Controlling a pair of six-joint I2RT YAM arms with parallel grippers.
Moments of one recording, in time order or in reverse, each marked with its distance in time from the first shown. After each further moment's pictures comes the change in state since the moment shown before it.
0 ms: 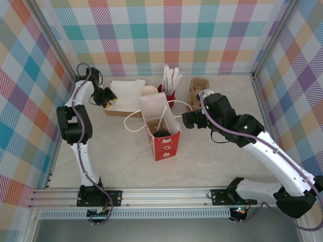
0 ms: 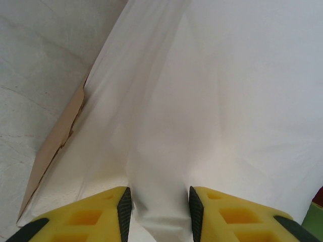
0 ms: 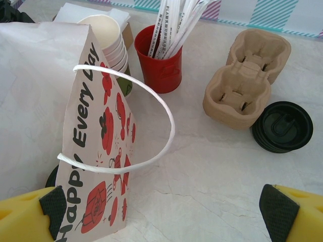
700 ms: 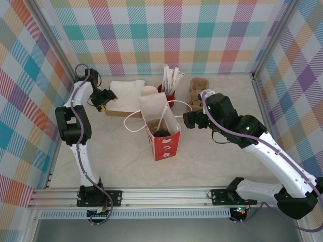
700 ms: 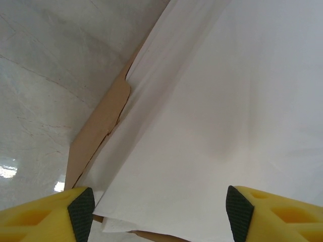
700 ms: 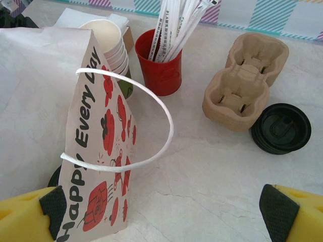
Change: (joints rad) left arm 0.010 -0.022 -0.034 -0.018 -0.050 0.006; right arm 0.000 -0.014 0.002 -0.001 0.002 -0.001
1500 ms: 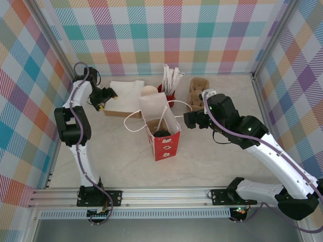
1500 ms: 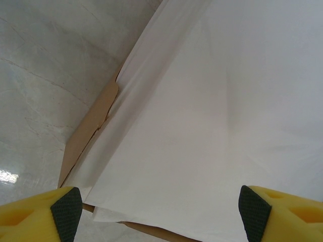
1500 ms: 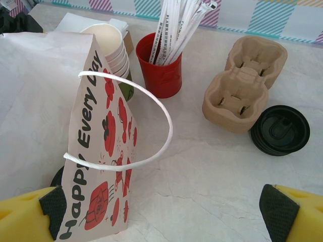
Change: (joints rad) left arm 0.000 -0.023 0.008 -0.004 -0.018 0.003; right arm 0.000 -0.013 0.001 0.000 0.000 0.000
